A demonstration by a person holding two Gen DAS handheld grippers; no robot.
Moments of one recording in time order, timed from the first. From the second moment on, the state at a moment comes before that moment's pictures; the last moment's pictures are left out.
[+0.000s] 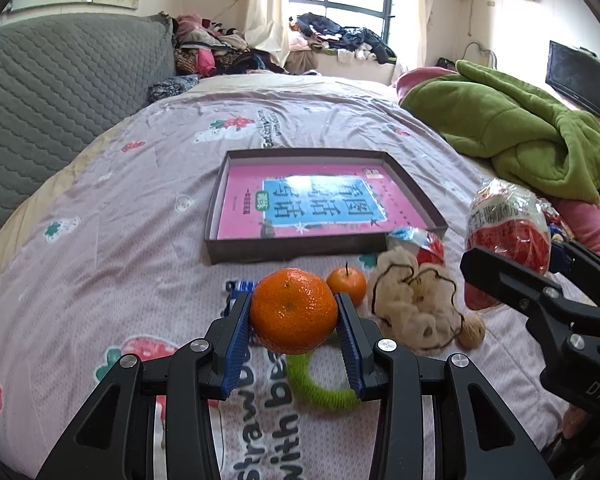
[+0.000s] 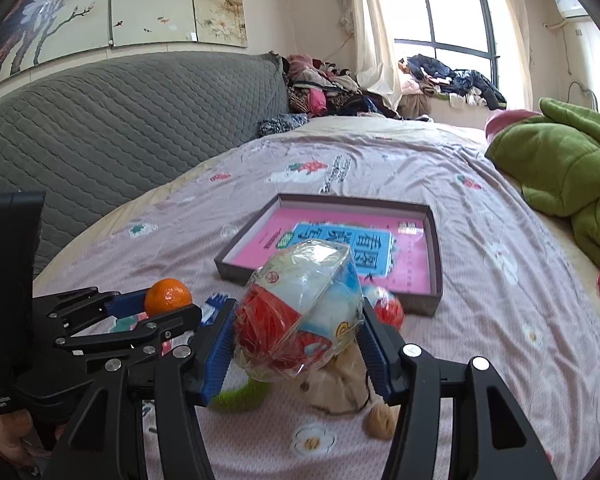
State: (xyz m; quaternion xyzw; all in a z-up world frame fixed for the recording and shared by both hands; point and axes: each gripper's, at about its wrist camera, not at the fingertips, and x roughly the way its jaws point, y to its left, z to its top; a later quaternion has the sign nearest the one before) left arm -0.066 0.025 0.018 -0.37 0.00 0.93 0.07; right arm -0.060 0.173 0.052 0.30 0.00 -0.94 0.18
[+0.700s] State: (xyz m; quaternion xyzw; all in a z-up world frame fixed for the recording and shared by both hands) left arm -0.124 0.029 0.036 -0.37 0.00 0.93 0.06; right arm -0.109 0.197 0.078 0.27 0.00 -0.94 0.18
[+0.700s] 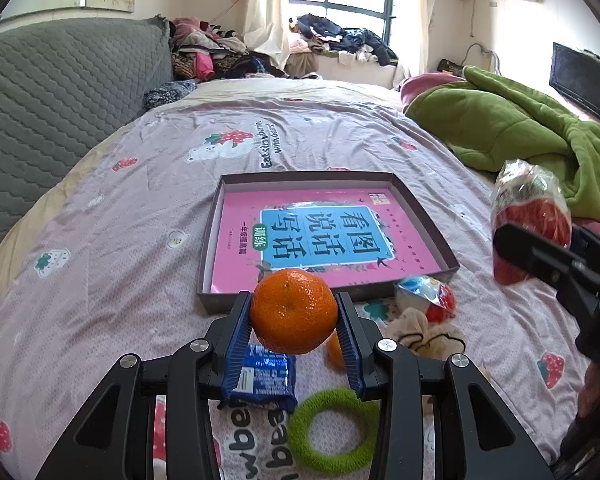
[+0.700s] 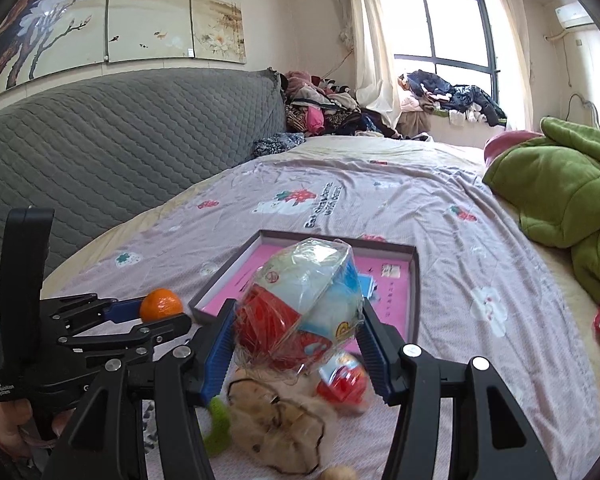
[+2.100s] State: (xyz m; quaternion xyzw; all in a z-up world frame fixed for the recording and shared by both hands) left arm -0.242 0.030 0.004 -0.39 -0.02 0.92 0.06; right arm -0.228 0.191 0.028 0.31 0.03 -0.94 0.14
